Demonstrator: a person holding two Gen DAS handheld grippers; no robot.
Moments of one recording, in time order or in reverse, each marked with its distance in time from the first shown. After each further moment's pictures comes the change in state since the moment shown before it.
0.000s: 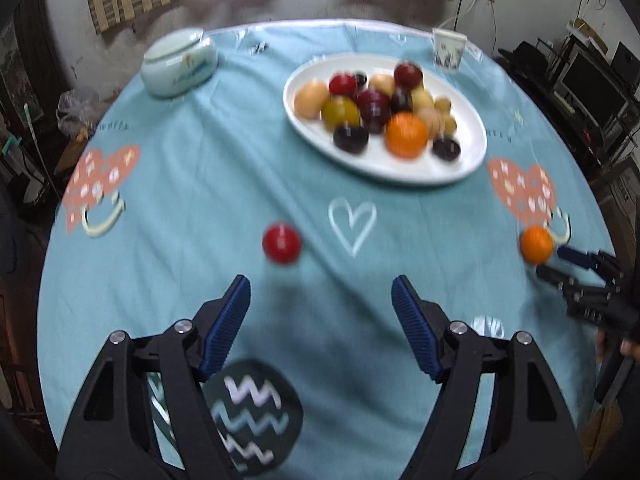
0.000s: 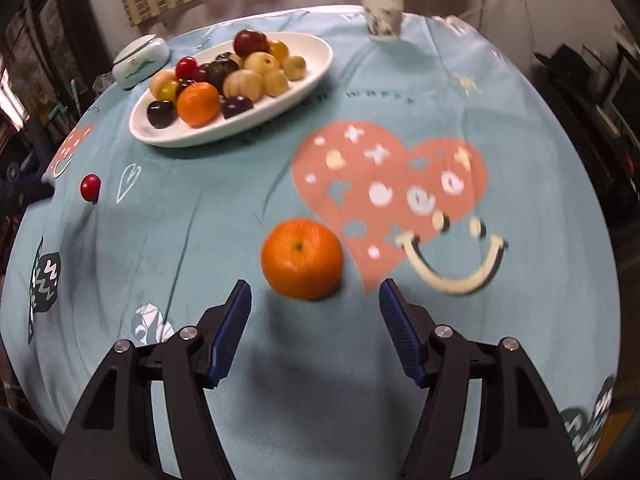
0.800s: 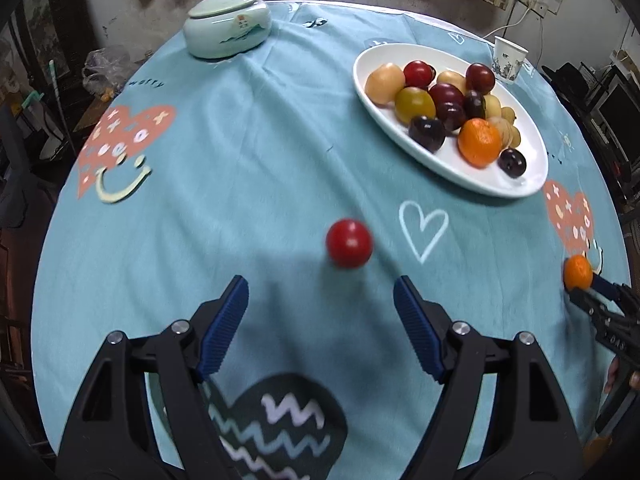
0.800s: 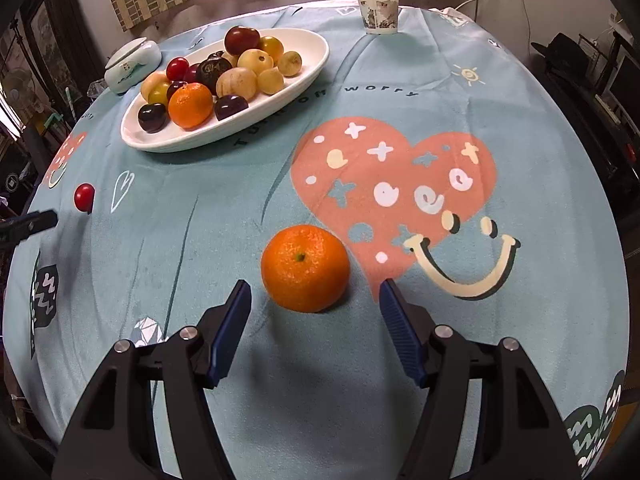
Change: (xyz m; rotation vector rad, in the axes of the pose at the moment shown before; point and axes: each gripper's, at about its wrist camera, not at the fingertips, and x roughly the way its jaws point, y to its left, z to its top) left arm 0.031 0.044 0.020 -0.125 0.031 0.049; right arm 0.009 0.004 0.009 0.005 0.012 0.008
